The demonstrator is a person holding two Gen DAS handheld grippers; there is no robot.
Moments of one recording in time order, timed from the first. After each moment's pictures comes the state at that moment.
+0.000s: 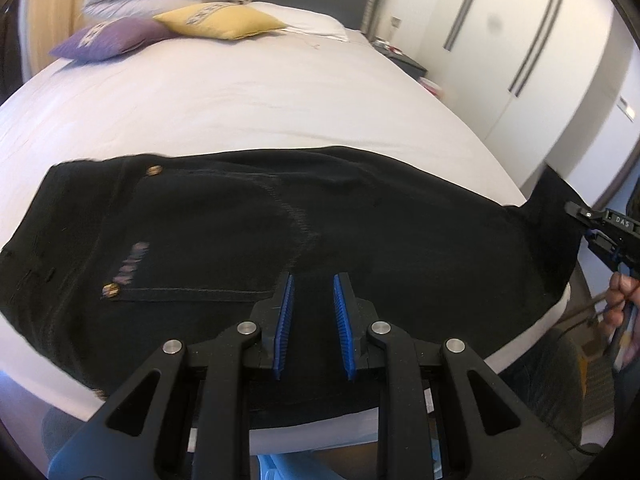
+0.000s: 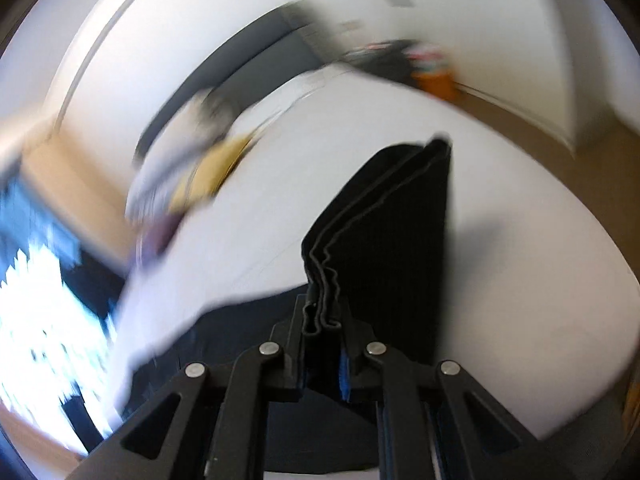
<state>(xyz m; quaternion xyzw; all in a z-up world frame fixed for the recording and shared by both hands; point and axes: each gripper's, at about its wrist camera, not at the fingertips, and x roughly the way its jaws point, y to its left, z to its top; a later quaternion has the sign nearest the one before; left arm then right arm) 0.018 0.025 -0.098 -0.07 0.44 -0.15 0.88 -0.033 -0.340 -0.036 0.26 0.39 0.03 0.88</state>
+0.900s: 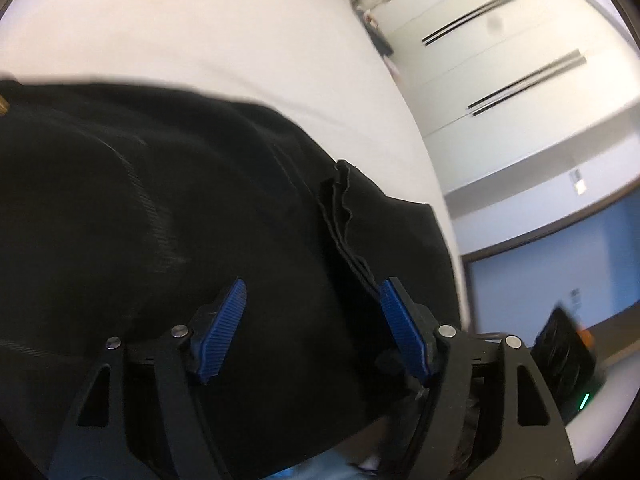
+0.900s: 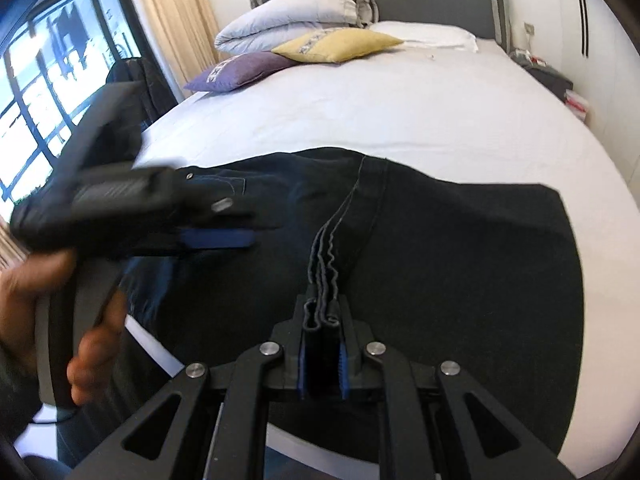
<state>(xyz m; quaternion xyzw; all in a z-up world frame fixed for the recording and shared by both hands) 0.100 -0.012 -0.131 -0.26 0.54 -0.28 0.75 -0.019 -0.145 -0.085 0.03 0.46 0.20 0.86</state>
